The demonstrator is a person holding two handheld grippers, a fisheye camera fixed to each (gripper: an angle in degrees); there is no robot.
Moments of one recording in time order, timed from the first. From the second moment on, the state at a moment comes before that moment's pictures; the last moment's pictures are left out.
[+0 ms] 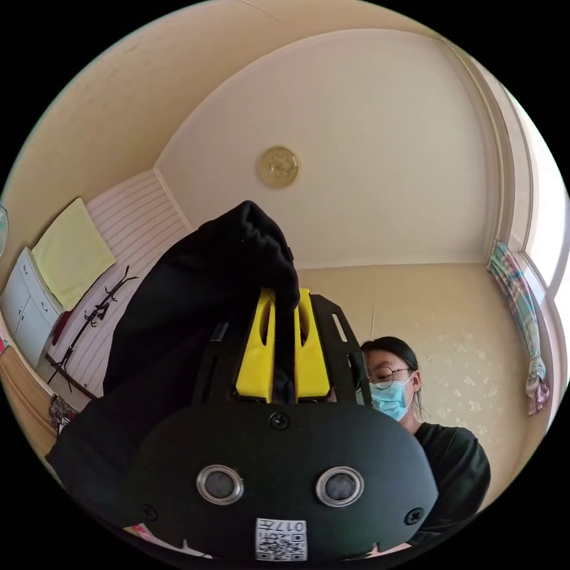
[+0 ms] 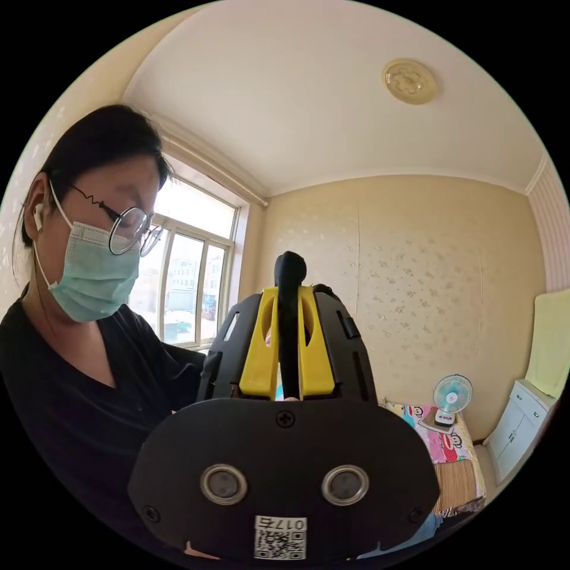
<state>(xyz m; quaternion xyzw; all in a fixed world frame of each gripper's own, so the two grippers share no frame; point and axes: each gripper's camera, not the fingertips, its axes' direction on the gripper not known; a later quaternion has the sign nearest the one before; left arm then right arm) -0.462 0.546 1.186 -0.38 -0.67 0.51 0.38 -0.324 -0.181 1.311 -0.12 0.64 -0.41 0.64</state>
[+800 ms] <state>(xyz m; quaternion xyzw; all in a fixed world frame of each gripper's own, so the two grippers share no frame) -0.042 1.090 1.011 0.49 -0.58 0.63 0.13 0.152 -0.031 1.091 -0.24 0.67 0.17 0.68</state>
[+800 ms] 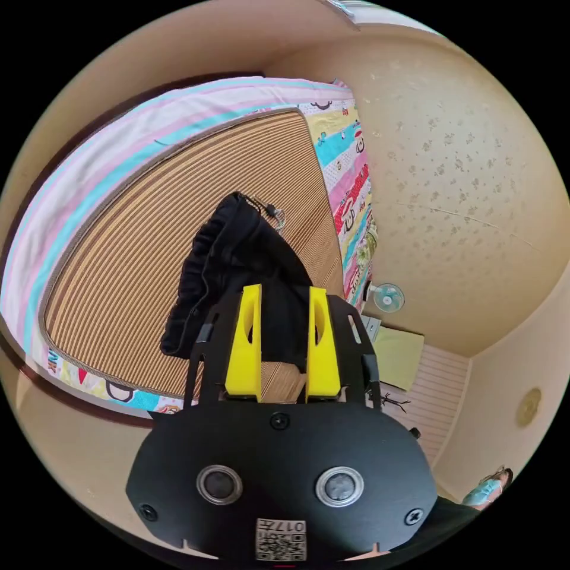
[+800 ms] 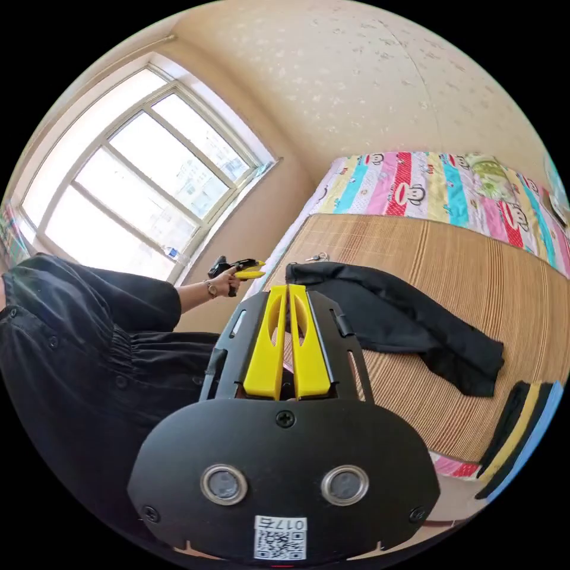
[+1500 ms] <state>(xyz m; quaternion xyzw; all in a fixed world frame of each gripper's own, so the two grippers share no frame) -0.009 1.029 0.994 0.72 -0.57 0.33 0.22 0.160 0.043 0.930 0.09 0.65 0.36 0.66</state>
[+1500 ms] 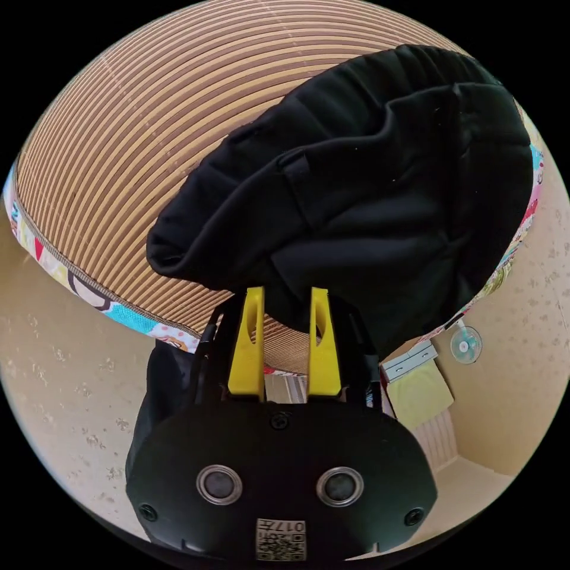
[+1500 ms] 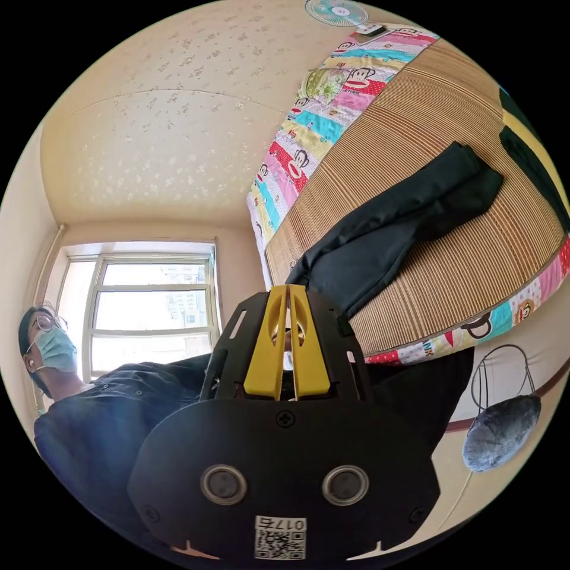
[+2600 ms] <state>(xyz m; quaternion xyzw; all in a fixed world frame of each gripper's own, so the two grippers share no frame) -0.225 1.170 1.006 0.63 -0.66 0.41 0.02 0.367 0.116 0.609 -0.25 0.79 0.50 0.24</state>
